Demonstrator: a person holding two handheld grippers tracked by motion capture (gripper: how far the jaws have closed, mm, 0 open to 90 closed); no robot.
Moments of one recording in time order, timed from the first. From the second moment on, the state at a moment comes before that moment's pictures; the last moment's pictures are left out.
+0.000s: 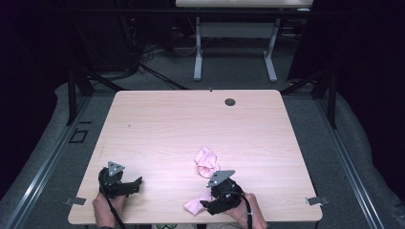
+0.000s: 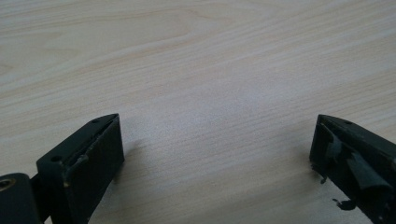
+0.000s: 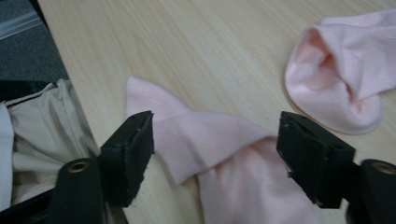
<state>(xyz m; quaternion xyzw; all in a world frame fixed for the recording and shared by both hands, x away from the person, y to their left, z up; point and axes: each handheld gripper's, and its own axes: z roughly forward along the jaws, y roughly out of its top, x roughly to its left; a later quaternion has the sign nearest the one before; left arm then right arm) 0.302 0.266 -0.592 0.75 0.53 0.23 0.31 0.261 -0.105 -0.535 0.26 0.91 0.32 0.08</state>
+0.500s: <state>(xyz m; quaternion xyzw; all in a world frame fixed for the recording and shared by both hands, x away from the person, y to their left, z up) 0.302 0.266 -0.592 0.75 0.53 0.23 0.31 0.247 -0.076 -0.564 0.21 0.93 0.29 0.08</state>
